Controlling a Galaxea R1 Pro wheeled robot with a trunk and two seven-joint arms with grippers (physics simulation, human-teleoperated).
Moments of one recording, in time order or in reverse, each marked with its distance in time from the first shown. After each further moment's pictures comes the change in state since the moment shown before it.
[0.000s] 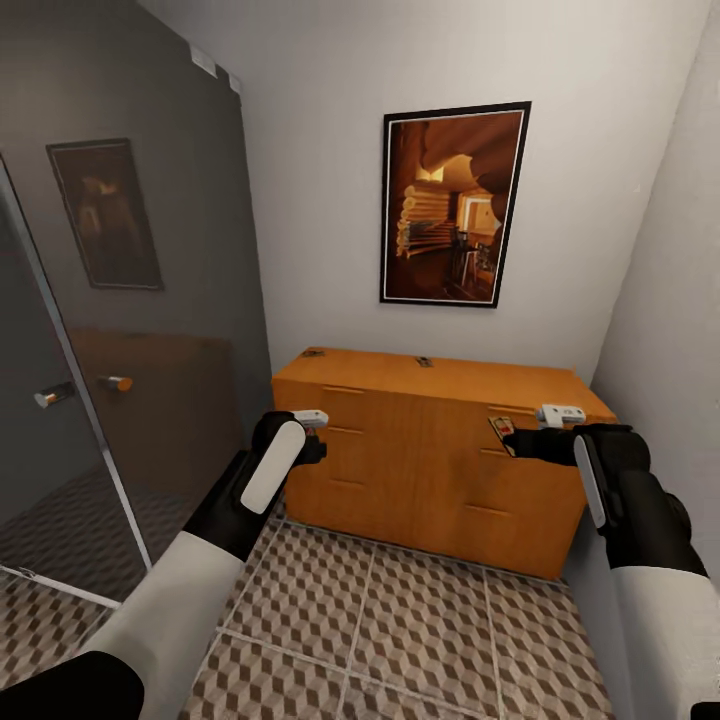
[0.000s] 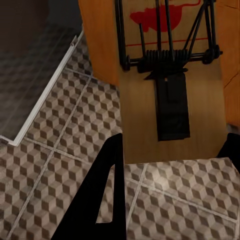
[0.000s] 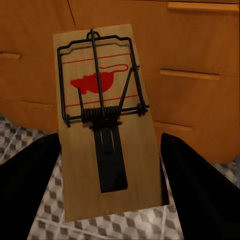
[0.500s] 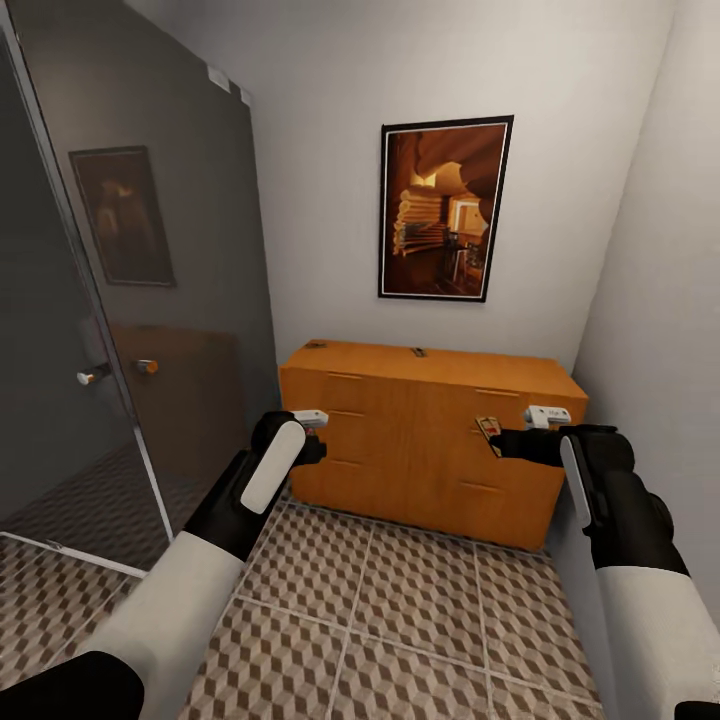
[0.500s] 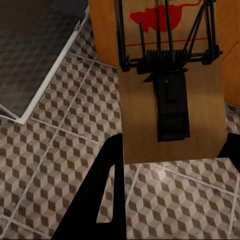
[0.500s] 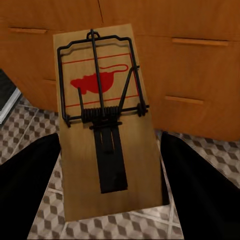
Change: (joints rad) left arm 0.000 0.000 0.000 0.000 0.000 0.000 -0.001; right arm 0.000 0.047 0.000 0.002 0.001 0.000 0.000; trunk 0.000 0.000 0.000
